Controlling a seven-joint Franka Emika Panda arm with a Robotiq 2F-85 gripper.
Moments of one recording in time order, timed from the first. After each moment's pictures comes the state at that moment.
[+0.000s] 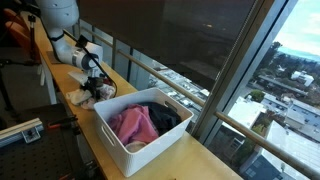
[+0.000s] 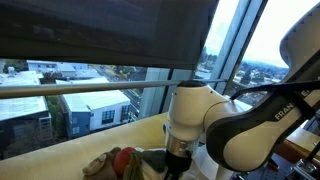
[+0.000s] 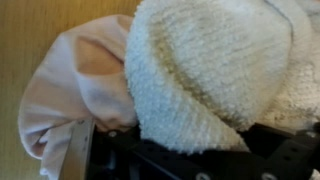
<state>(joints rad) 0.45 0.73 0.16 -1.96 -0.16 2.54 0.36</state>
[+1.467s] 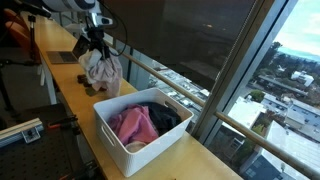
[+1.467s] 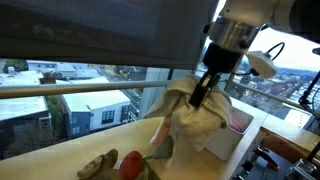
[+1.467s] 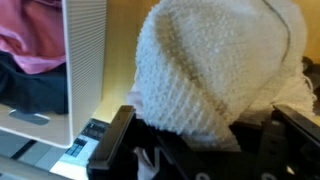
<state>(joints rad) 0.43 0.11 0.13 -2.11 -0.33 2.28 0.43</state>
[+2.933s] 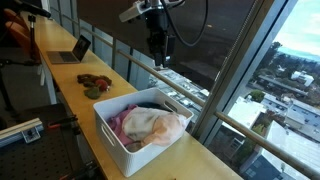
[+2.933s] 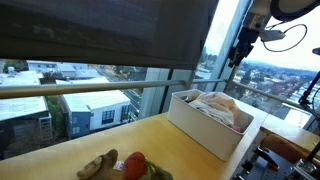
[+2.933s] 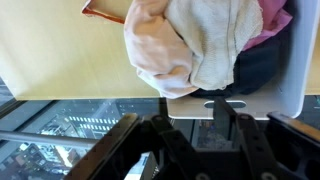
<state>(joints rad) -0.03 0.01 0.01 -1.98 -0.38 2.16 0.24</state>
